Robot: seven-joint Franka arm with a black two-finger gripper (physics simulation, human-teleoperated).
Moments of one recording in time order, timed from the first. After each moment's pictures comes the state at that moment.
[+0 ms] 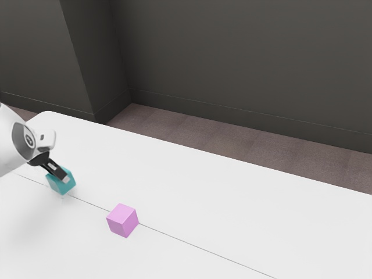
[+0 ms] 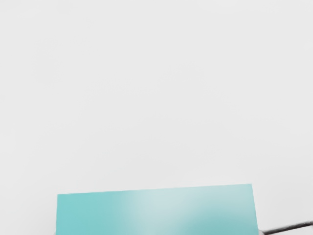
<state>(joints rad) 0.37 0.08 0.10 -2.40 -0.48 2.73 1.10</state>
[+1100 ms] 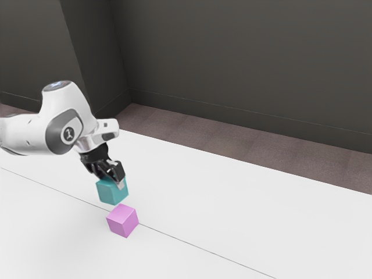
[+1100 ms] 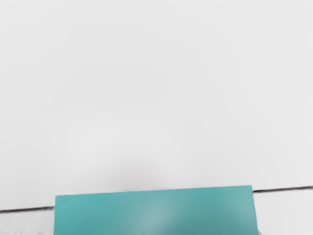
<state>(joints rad) -0.02 -0.12 0.06 -2.42 -0.18 2.38 0.21</state>
